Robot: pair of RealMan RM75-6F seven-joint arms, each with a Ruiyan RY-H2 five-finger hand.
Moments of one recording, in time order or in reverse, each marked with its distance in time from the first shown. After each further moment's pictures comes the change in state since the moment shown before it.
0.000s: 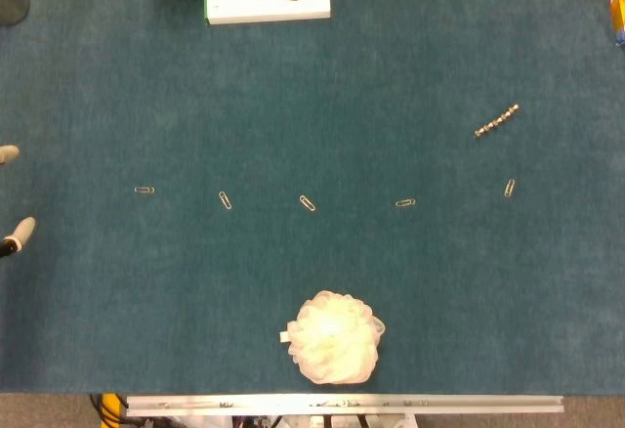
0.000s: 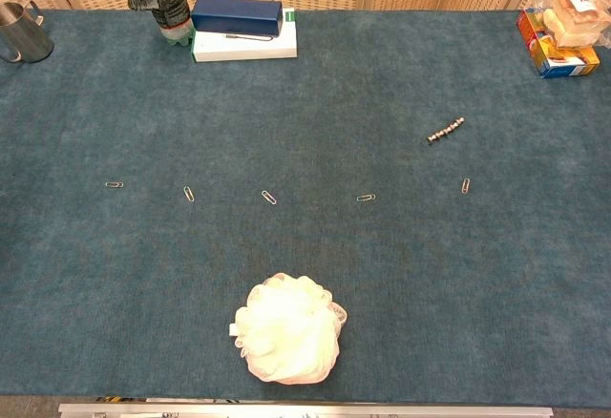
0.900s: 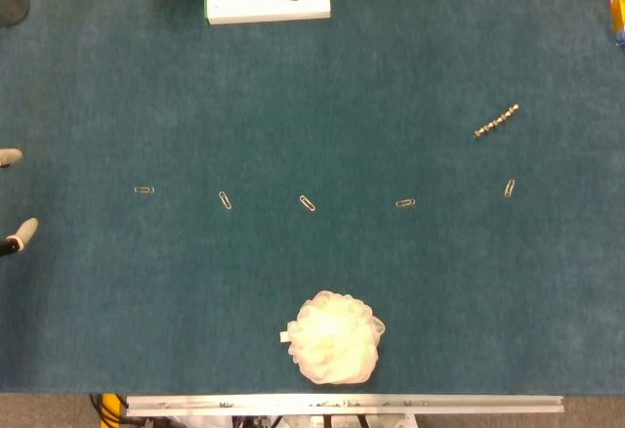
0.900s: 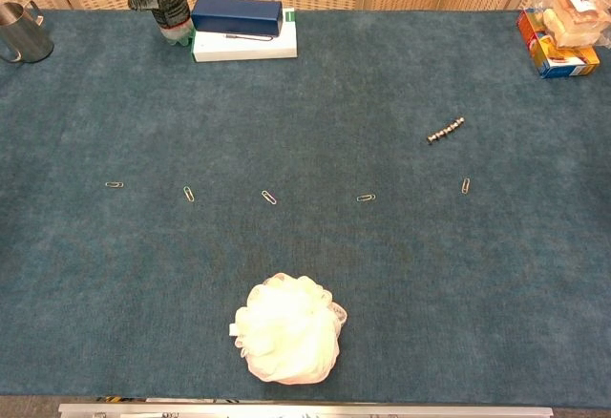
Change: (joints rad) left arm -0.016 -0.017 -0.001 0.049 -0.043 -0.058 -0.085; right arm 0.142 0.013 0.046 -0.007 0.048 -0.193 -0.090
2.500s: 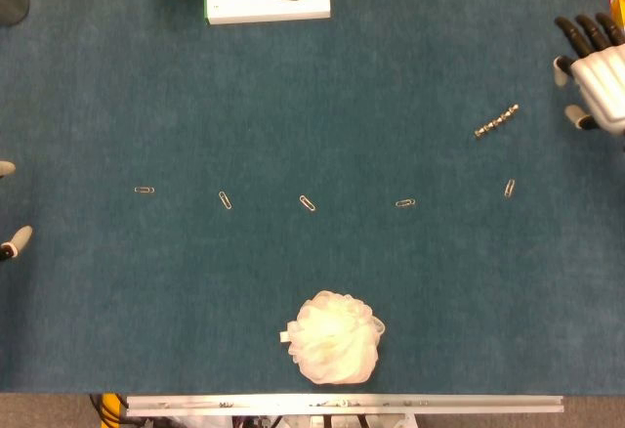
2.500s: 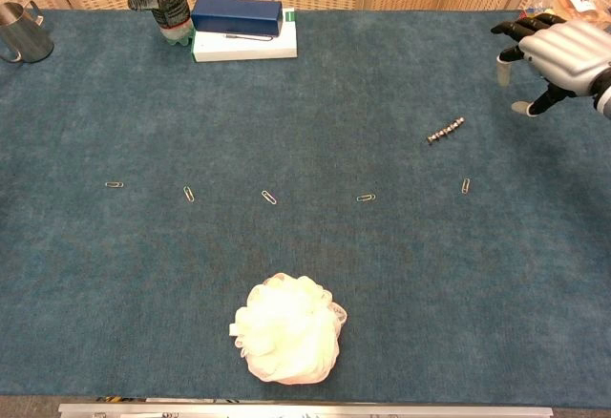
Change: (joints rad) left arm 0.009 -0.021 0.010 0.062 -0.032 -0.041 -0.096; right arm 0.376 -0.336 0.019 0.533 0.059 -0.380 0.007
